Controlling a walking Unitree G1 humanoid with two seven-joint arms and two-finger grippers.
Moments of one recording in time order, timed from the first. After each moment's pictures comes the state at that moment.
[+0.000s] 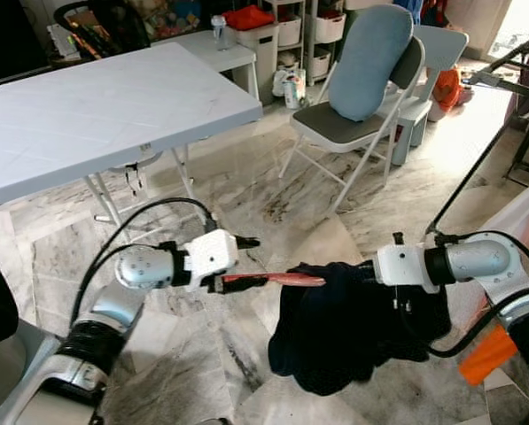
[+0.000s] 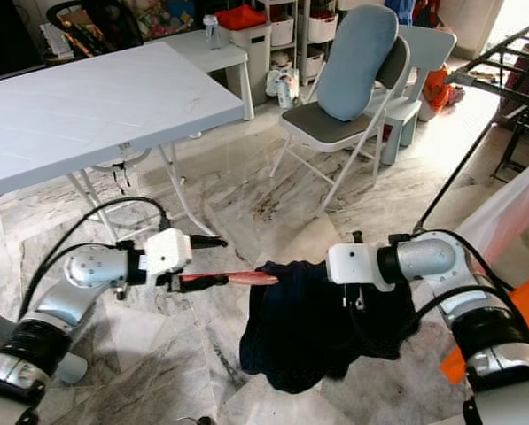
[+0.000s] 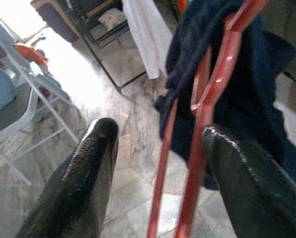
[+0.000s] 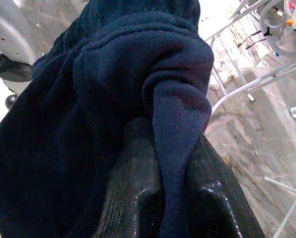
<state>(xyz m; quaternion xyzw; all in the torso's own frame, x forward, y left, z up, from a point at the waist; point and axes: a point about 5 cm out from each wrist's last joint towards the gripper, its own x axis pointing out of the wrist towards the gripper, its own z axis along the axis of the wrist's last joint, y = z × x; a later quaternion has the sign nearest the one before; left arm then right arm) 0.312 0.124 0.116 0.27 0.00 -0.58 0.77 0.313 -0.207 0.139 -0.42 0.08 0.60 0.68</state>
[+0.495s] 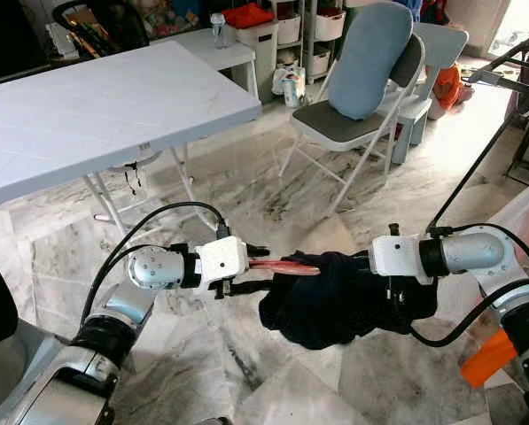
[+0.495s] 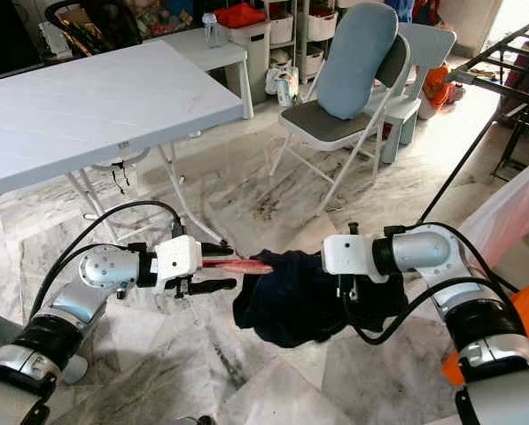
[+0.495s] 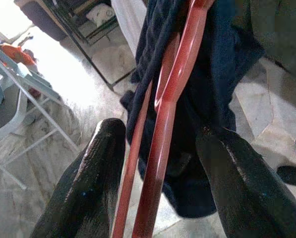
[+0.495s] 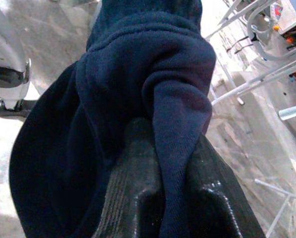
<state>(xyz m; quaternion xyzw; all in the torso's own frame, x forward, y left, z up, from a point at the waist) 0.317 0.118 0.112 0.29 0.00 -0.59 0.75 0.319 -0.202 0.145 -0.42 0.06 0.59 0.68</state>
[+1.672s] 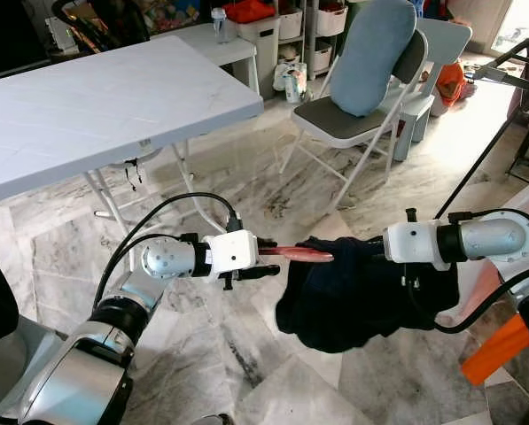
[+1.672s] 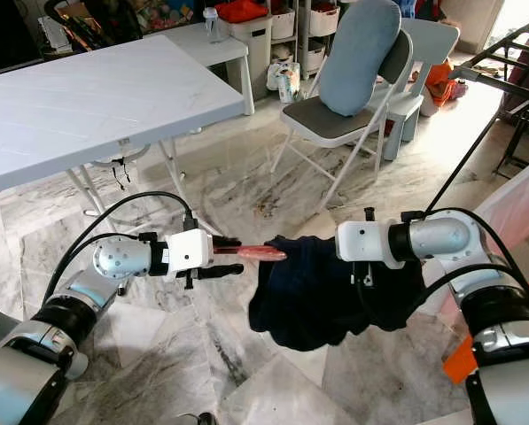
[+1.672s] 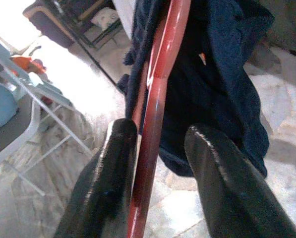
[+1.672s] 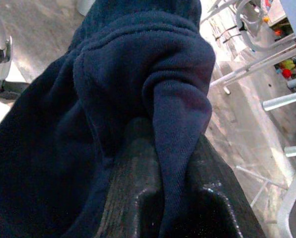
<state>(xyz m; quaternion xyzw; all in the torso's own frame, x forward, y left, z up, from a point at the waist) 0.331 0.107 0.118 0.32 -0.03 -0.59 0.74 0.327 -0.219 0.165 -0.46 0.06 0.57 0.68</state>
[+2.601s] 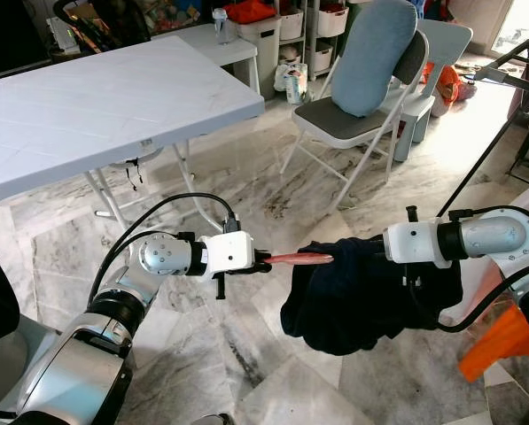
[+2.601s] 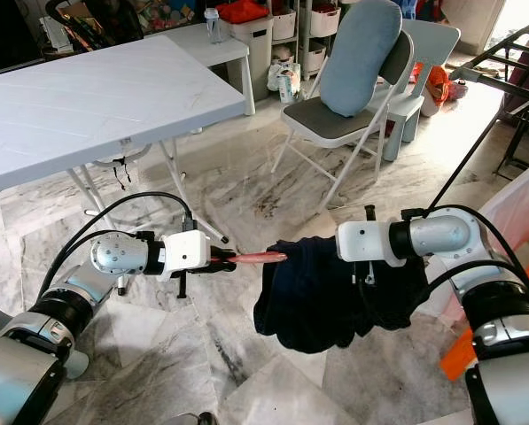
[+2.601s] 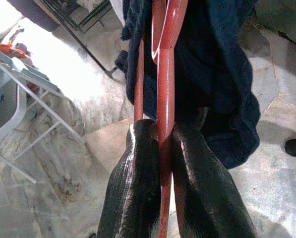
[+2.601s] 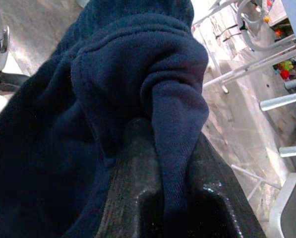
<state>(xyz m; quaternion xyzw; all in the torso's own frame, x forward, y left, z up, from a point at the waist) 0.334 0.114 0.113 0.34 0.01 -0.60 0.73 0.329 -0.221 0.166 -0.47 0.06 0.56 0.67</state>
